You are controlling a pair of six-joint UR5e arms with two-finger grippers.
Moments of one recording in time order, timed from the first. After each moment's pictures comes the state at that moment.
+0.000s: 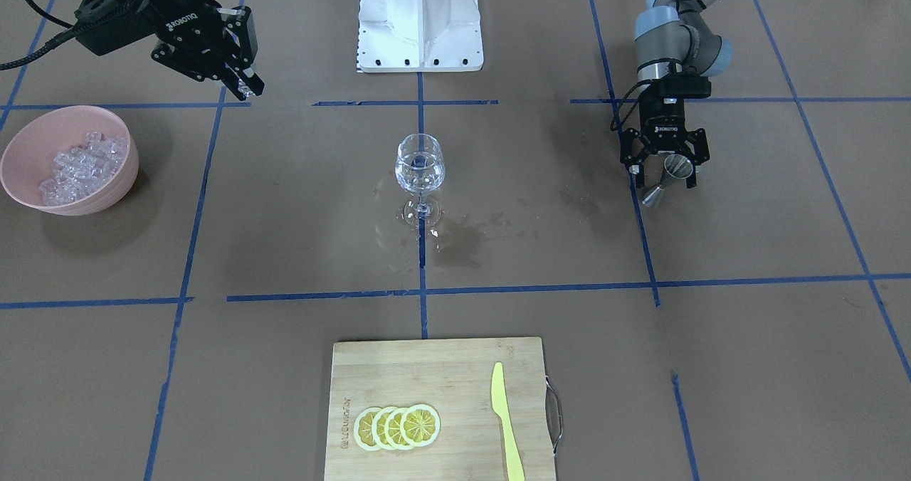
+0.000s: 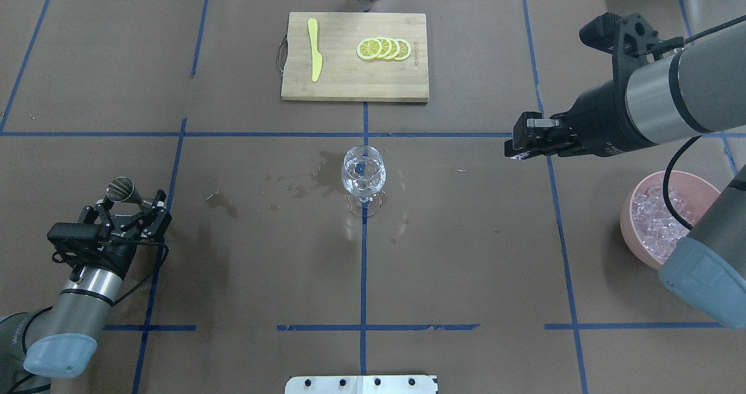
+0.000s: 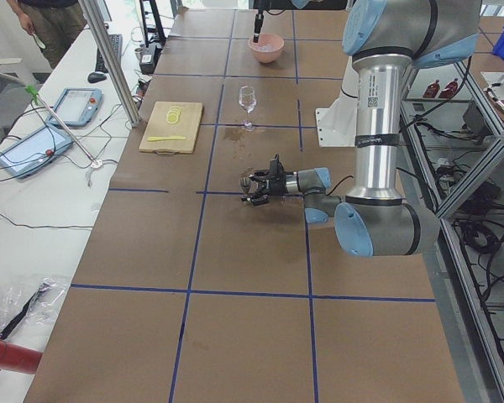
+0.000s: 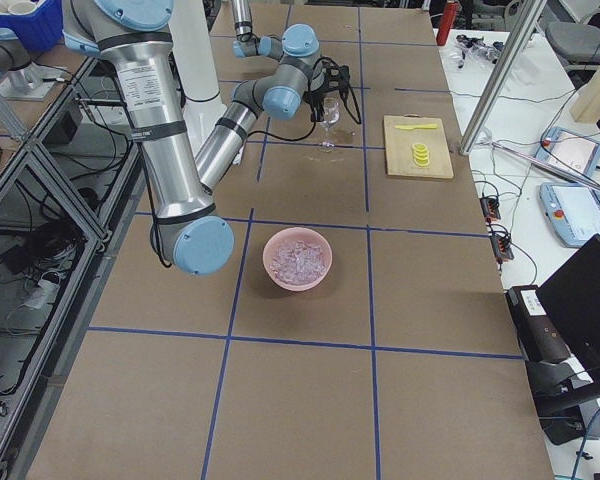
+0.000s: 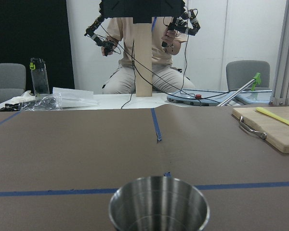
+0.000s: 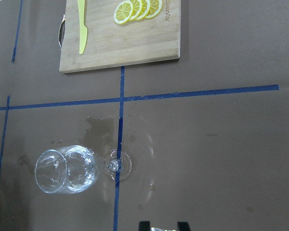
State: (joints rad) left arm -0.18 -1.53 -1.56 -2.75 -0.46 -1.20; right arm 0.81 -1.29 2.25 -1.43 2.11 1.22
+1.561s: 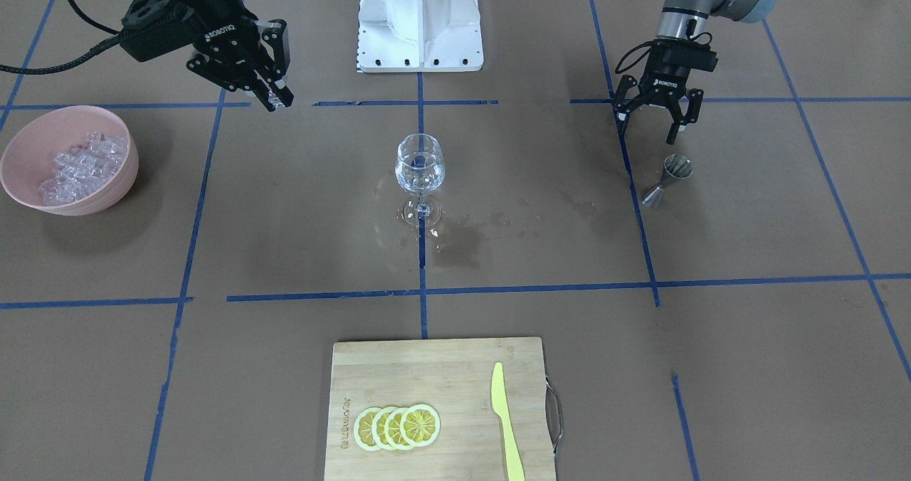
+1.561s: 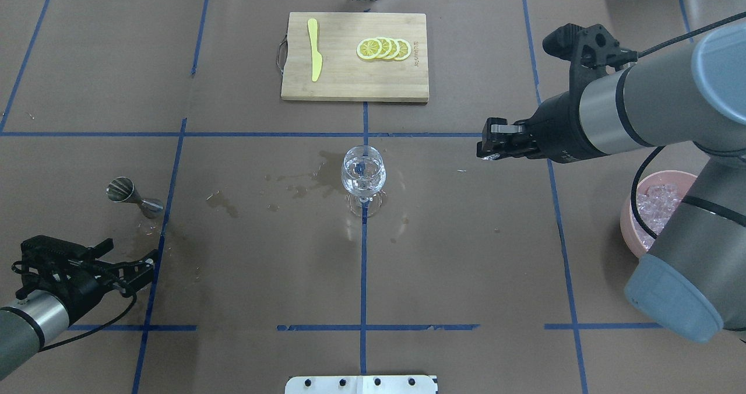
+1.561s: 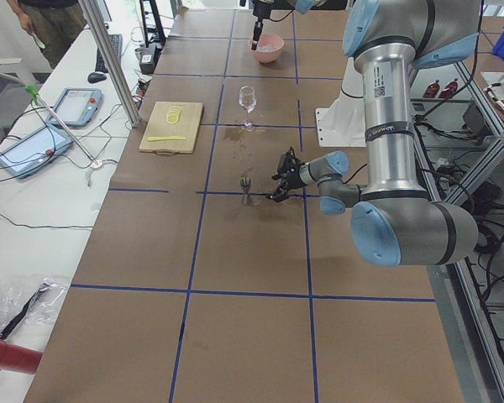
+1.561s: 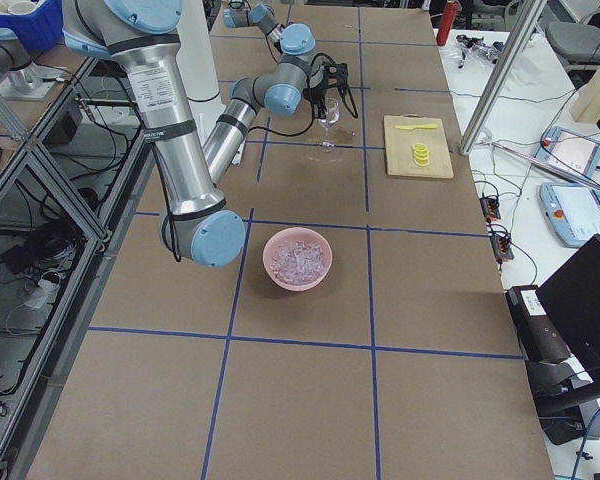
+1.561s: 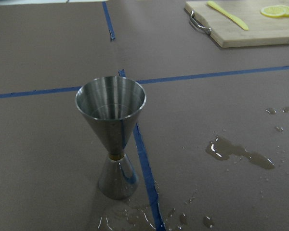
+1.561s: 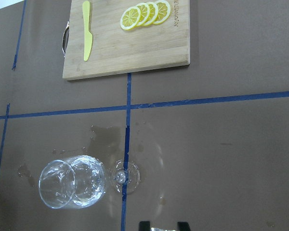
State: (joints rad) left arm -0.12 -1.24 -1.96 -2.61 -0.96 -1.18; right arm 0.73 -1.23 2.21 -1.43 2.00 1.26
